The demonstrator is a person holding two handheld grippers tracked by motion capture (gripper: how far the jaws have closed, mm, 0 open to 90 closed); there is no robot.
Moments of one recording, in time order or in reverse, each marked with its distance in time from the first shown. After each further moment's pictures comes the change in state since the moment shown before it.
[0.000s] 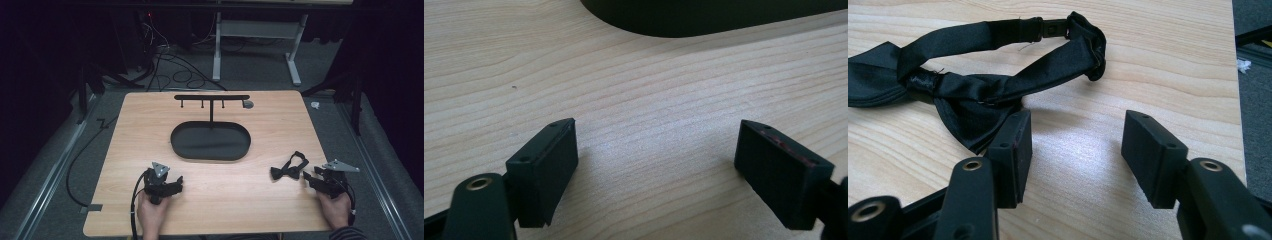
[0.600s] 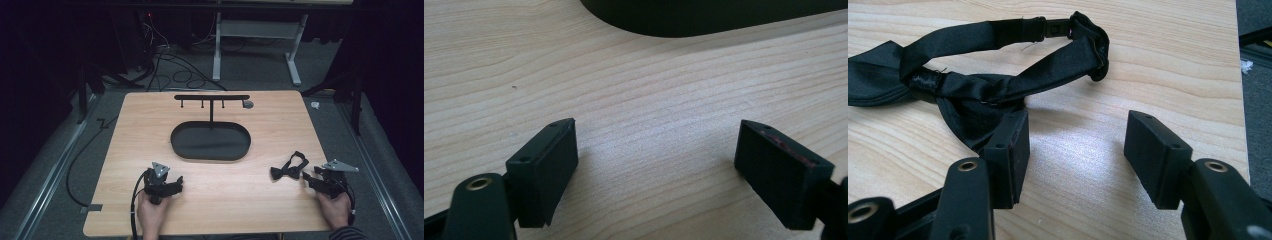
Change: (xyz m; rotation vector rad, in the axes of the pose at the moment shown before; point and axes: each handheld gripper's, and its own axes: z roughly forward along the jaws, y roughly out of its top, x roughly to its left) left arm 0.000 0.000 0.000 0.000 0.000 0.001; right arm 0.001 0.000 0.000 0.004 0.005 -0.002
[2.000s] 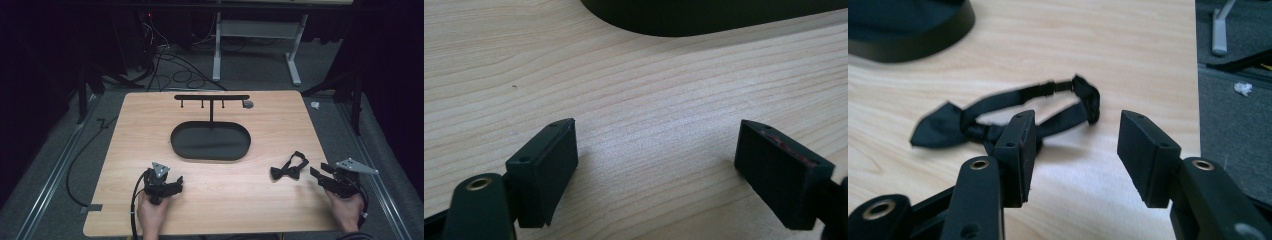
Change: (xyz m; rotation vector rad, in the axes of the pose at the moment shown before) left arm 0.000 0.000 0.000 -0.001 0.002 -0.001; right arm -0.001 0.017 -0.043 -0.127 0.029 0.049
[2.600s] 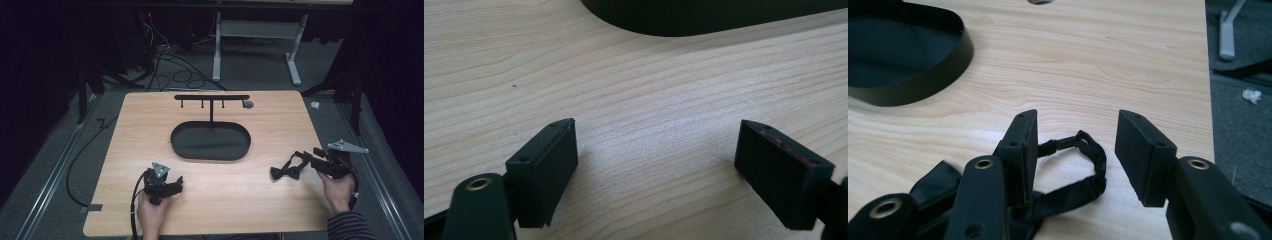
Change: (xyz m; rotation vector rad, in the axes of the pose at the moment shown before) left arm 0.000 0.000 0.000 0.000 0.000 0.000; right arm 0.000 0.044 0.031 0.020 0.010 0.013
